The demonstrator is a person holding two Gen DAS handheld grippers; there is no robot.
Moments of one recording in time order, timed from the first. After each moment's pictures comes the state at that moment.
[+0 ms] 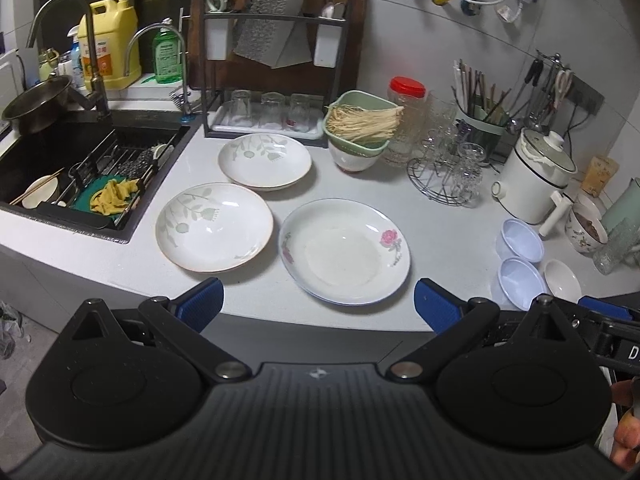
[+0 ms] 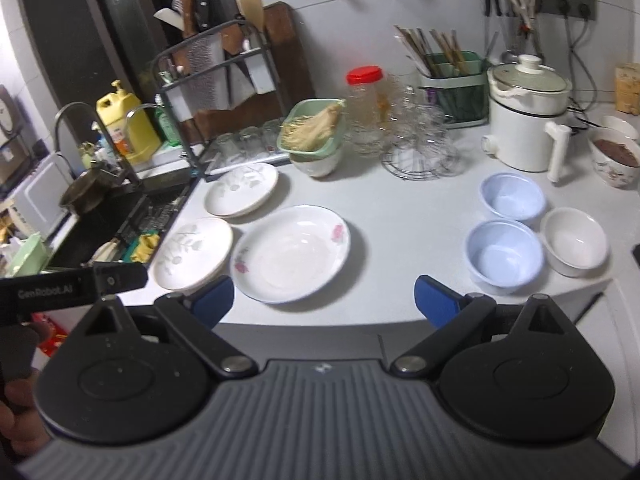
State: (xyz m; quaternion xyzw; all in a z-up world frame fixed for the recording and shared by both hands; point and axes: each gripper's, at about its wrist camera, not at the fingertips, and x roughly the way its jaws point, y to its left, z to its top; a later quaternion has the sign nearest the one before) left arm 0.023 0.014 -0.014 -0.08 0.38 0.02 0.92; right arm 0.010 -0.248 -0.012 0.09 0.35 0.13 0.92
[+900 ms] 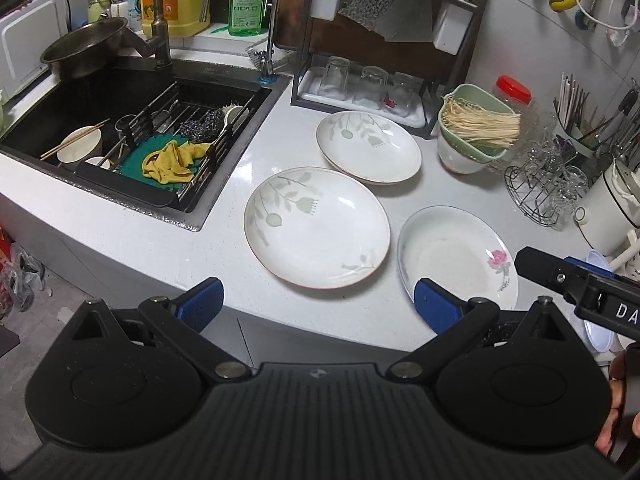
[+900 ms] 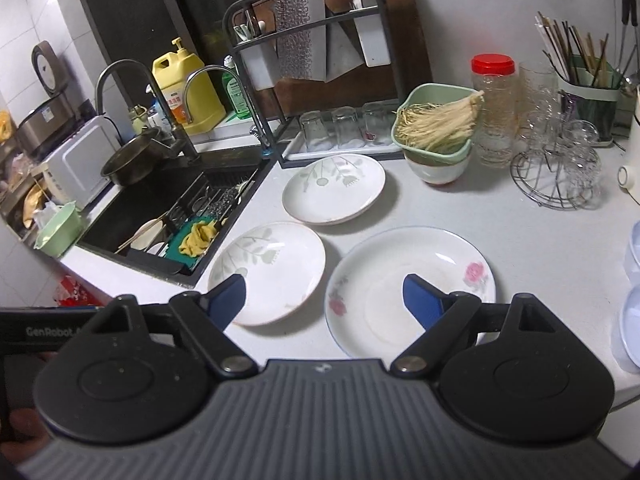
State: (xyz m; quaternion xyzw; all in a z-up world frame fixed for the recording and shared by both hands) left arm 0.094 0.154 -0.057 -0.13 0.43 0.09 0.89; right arm 0.116 -0.111 -0.042 0.06 0.37 0.23 0.90
